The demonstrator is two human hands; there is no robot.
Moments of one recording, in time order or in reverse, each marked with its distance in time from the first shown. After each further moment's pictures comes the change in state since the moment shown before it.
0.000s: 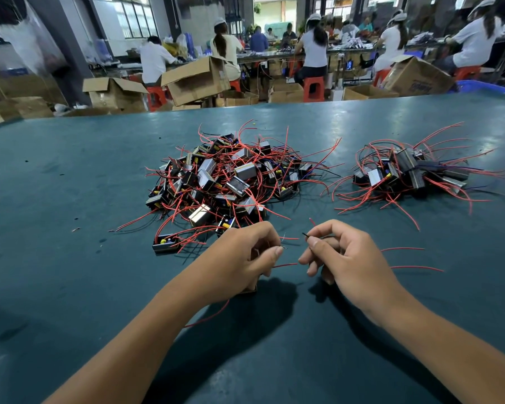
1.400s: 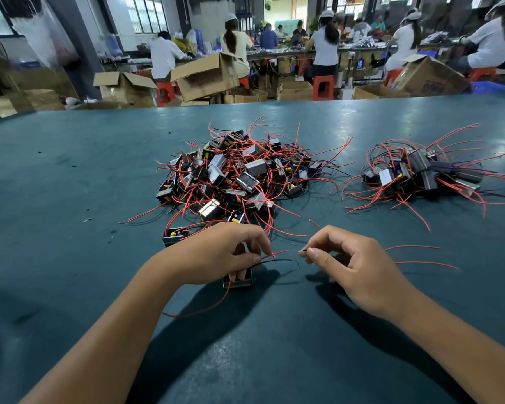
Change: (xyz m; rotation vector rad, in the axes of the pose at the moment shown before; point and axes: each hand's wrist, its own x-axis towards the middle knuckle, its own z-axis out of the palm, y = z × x) left_hand -0.005 -0.026 -0.035 0.133 -0.233 -0.080; right_hand -0.004 0.003 -0.012 -0.330 -0.202 -0.249
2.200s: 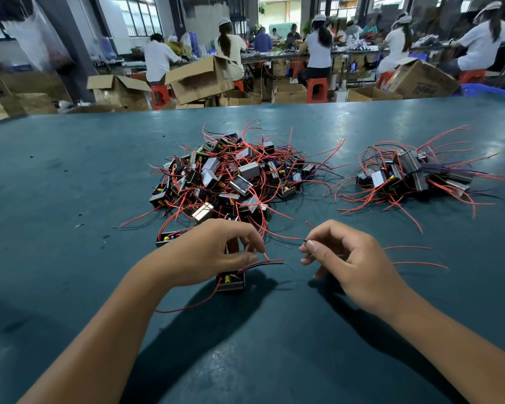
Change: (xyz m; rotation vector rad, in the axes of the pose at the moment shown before) left_hand 0.001 0.001 -0.006 0.024 0.101 0.092; right_hand 0.003 -0.003 -0.001 0.210 0.091 0.051
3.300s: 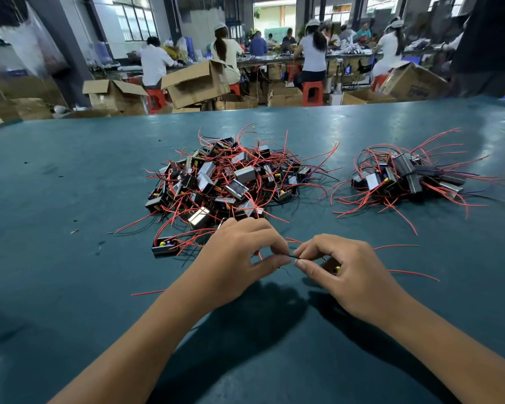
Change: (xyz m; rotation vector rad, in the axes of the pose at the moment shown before) left_hand 0.013 0.035 0.034 0.242 0.385 0.249; right_hand -0.002 -0.004 -0.002 -0.369 -0.025 -0.191
